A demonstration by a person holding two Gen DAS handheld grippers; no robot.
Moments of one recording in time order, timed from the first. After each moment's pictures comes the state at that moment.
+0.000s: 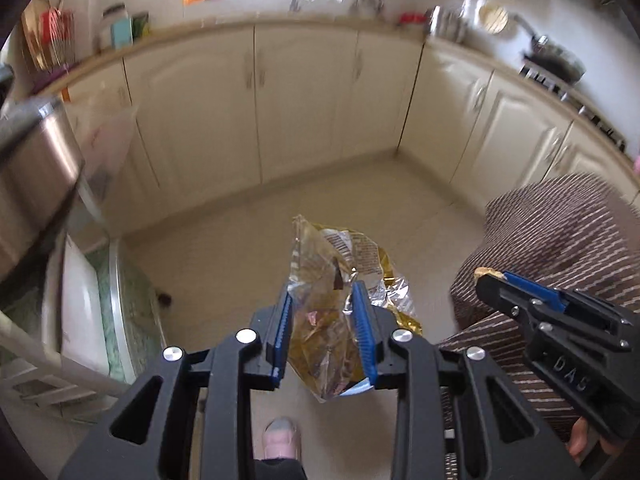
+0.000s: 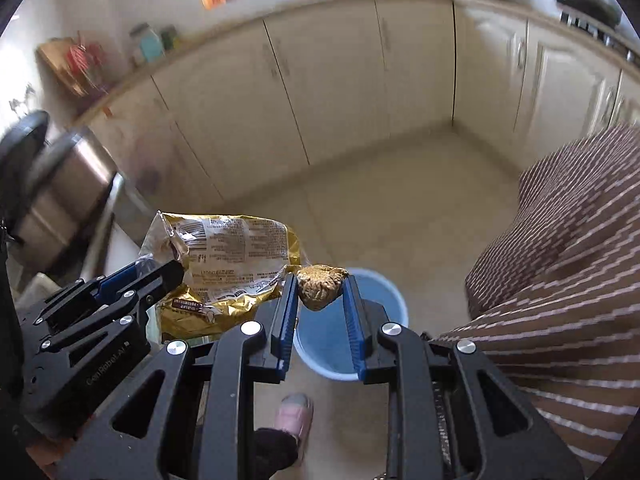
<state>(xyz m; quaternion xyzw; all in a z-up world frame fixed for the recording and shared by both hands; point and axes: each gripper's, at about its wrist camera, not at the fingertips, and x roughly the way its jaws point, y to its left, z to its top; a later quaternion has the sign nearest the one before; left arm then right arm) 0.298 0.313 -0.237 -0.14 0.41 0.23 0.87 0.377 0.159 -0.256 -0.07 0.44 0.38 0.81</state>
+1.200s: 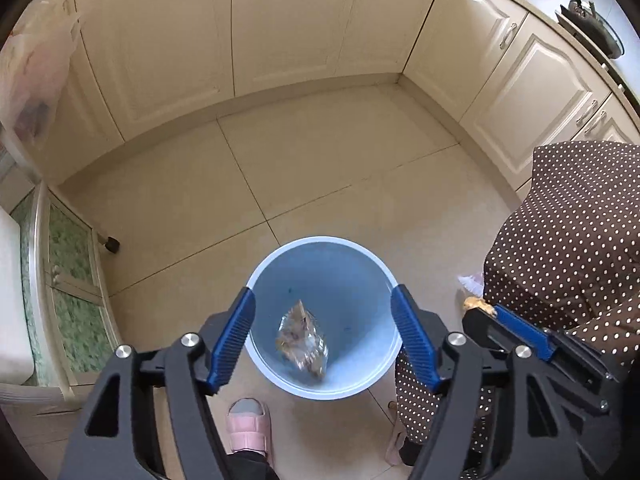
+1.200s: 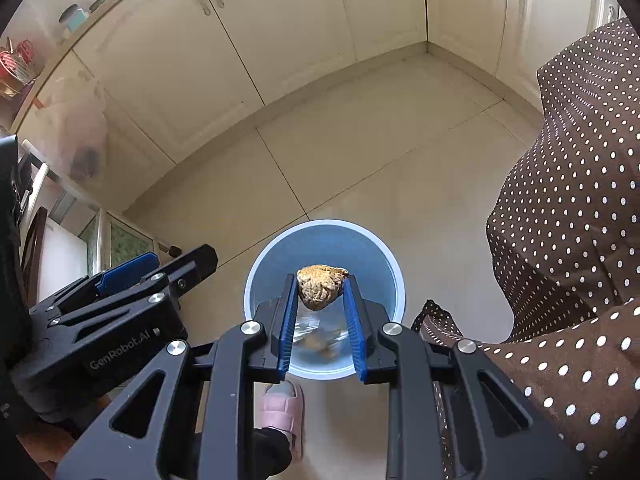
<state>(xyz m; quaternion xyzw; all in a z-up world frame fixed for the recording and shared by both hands) 0.398 0.358 -0.380 -0.20 0.49 0.18 0.83 0.450 0.198 -0.387 -0.06 0.53 0.31 0.78</state>
